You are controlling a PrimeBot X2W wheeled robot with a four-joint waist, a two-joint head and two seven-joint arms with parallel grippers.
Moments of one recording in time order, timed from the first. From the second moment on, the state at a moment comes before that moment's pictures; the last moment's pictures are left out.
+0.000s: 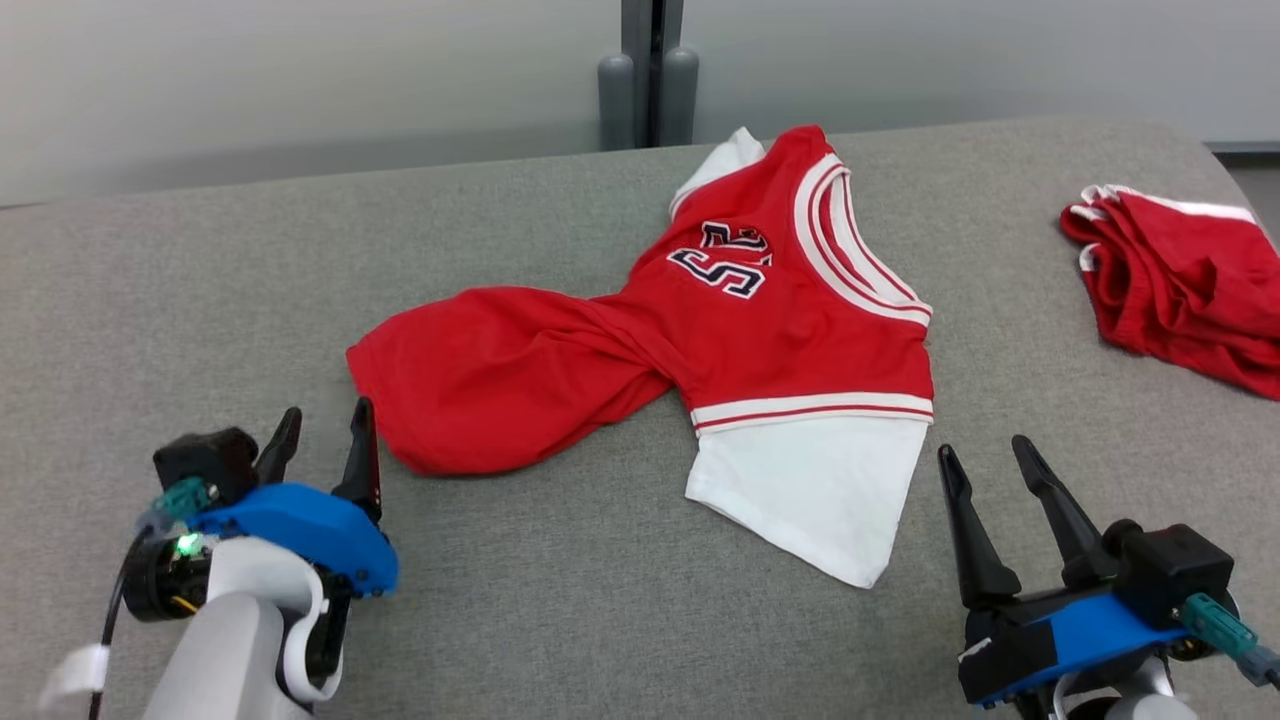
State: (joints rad) left arm -0.27 0.19 -0.16 0.42 -0.43 -0.01 -0.03; right arm -0.02 -0.05 0.03 0.03 0.19 0.13 -0.08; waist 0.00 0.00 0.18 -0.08
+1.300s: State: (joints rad) left arm -0.24 0.25 -0.39 0.23 -0.30 -0.08 -0.07; right arm -0.07 -0.05 0.05 0.07 0.22 0.13 -0.12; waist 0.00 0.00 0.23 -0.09
